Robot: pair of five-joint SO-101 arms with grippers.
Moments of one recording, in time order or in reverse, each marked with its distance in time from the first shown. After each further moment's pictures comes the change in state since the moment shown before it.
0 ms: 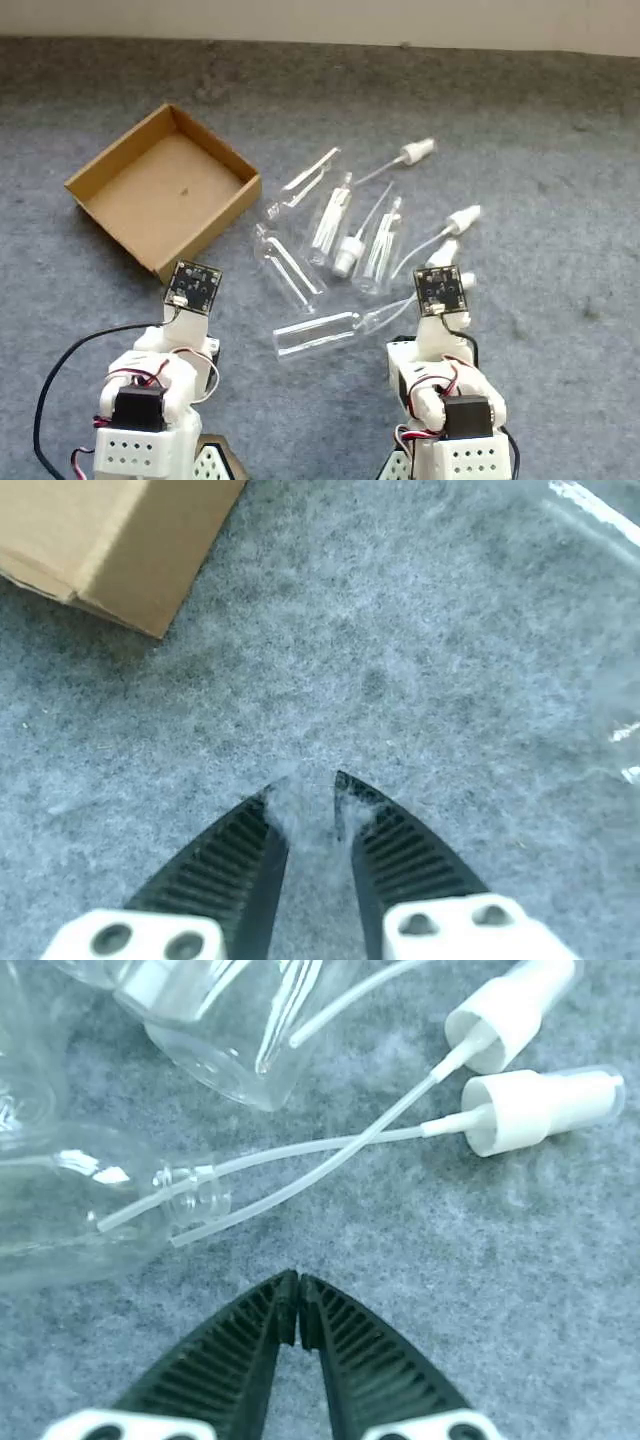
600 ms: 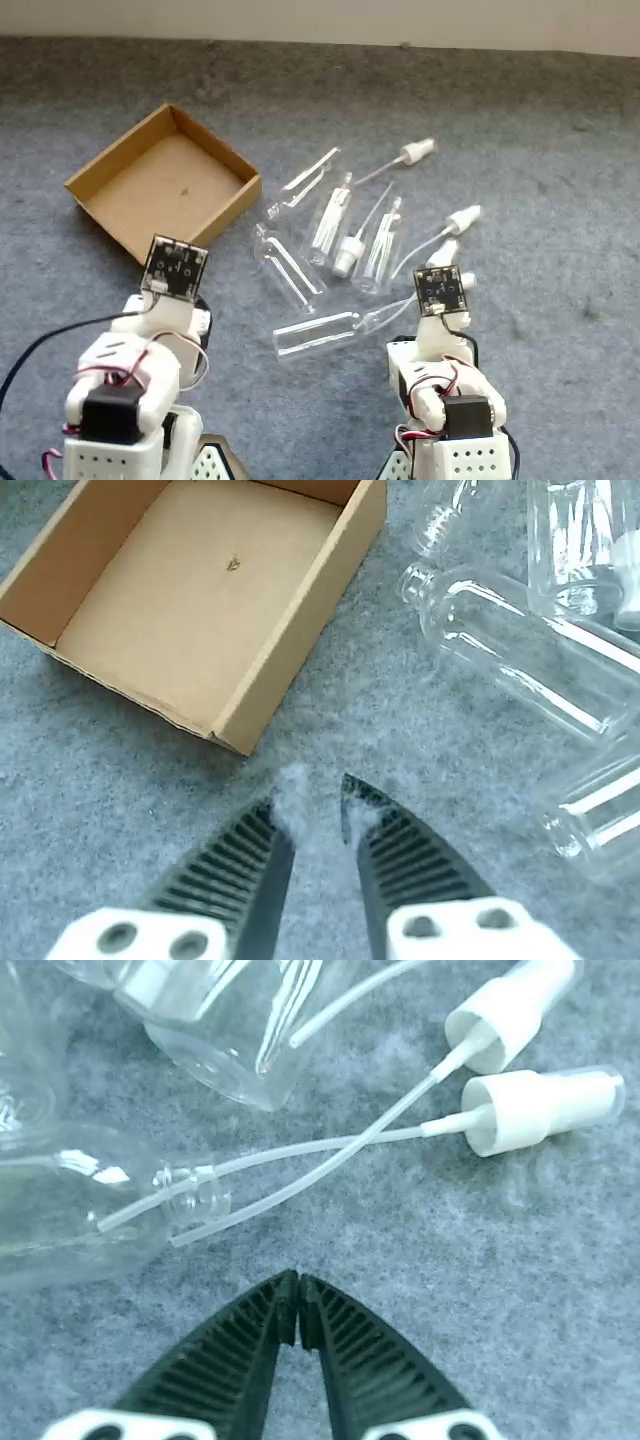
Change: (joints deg) left arm 1.3 12.0 -24.7 0.4 0.0; right arm 0.0 0.0 0.0 0.0 0.0
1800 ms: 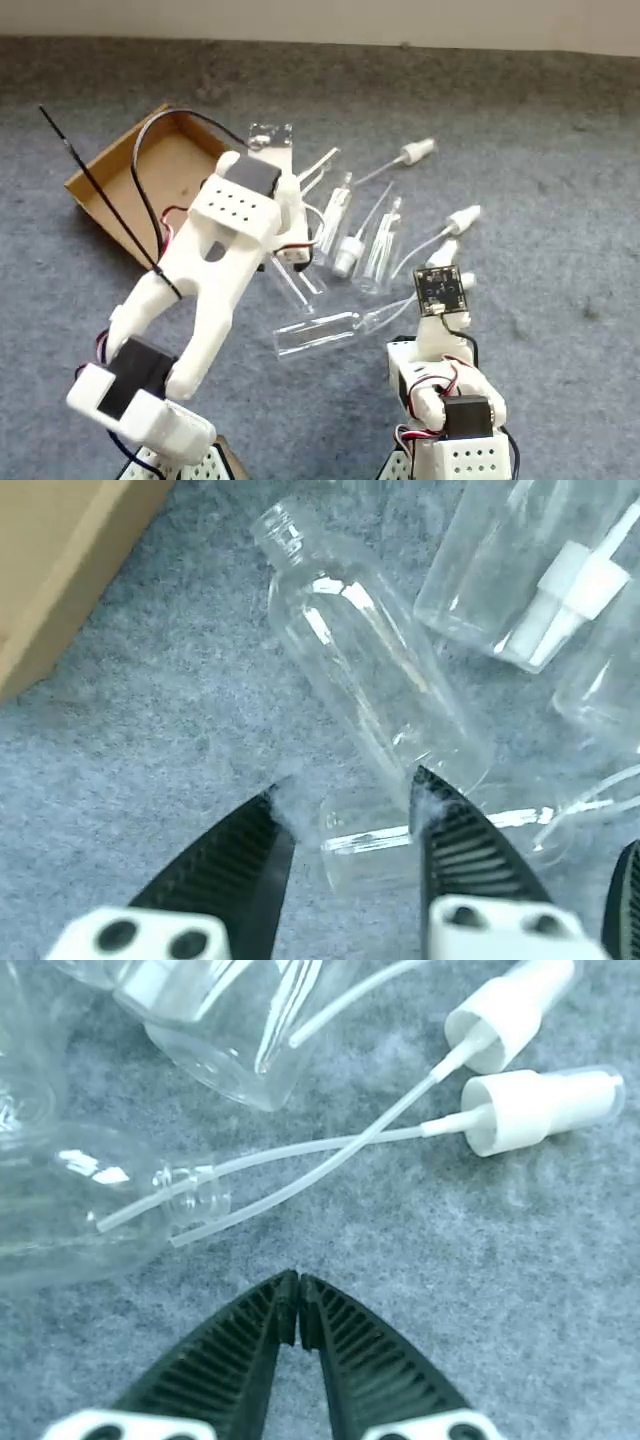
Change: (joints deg) left arm 19.8 93.1 -66.5 11.7 38.6; right arm 0.0 0.0 0.0 0.0 0.0
